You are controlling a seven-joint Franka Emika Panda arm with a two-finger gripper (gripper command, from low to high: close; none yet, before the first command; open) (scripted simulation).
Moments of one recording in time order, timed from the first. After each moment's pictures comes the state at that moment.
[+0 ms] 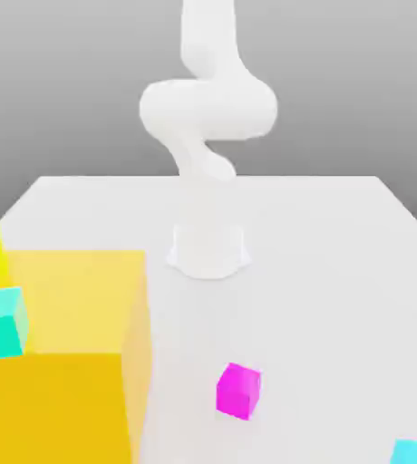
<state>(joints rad) 0.02 -0.71 -0.01 -2.34 0.05 2.35 0.82</state>
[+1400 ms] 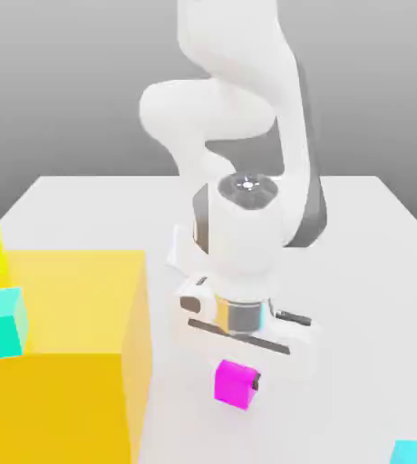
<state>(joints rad) 0.10 0.14 0.01 -2.73 -0.01 2.87 1.34</state>
